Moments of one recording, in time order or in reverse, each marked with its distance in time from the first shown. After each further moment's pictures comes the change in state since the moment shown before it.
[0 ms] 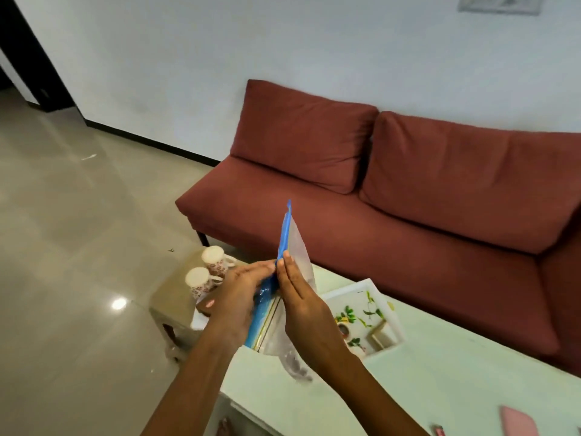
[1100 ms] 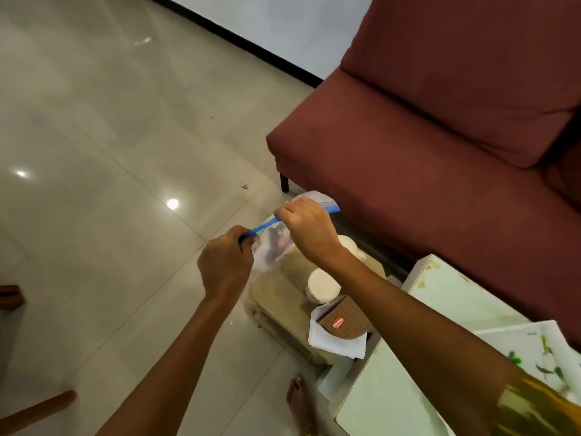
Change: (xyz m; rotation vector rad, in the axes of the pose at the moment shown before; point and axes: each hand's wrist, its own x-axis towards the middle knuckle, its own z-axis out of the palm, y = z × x) left_hand 0.300 0.028 -0.386 1.135 0.643 0.291; right_hand 0.339 -0.010 0.407 -0.229 -0.332 -0.289
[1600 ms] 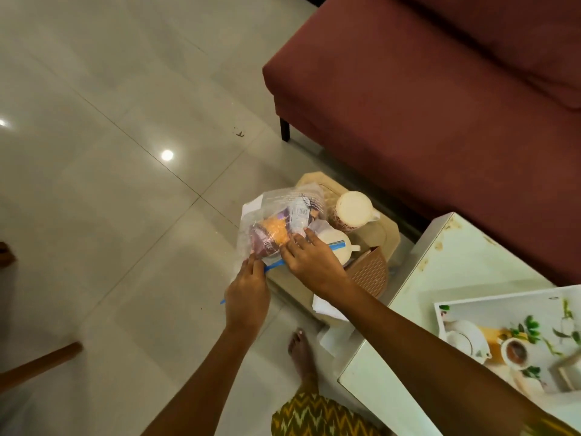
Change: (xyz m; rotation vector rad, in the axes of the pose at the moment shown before) left_hand -0.091 -0.078 0.103 0.256 -0.375 0.133; right_hand -0.108 -0.001 0.126 -0.359 -0.506 -0.227
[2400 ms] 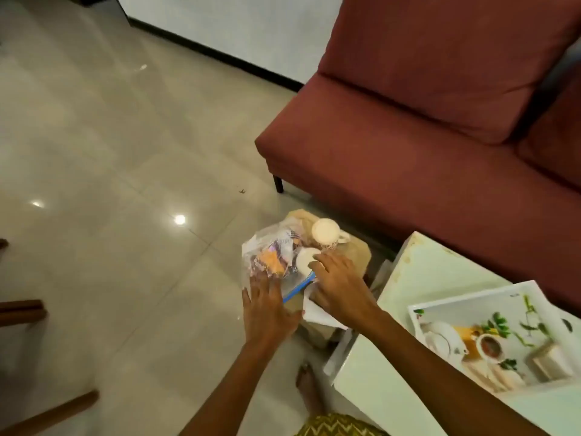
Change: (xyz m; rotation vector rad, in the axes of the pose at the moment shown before) left_hand -0.070 0.073 -0.054 -0.001 -0.171 -0.035; right_hand -0.132 0.003 -0.094 0.445 0.242 0.403
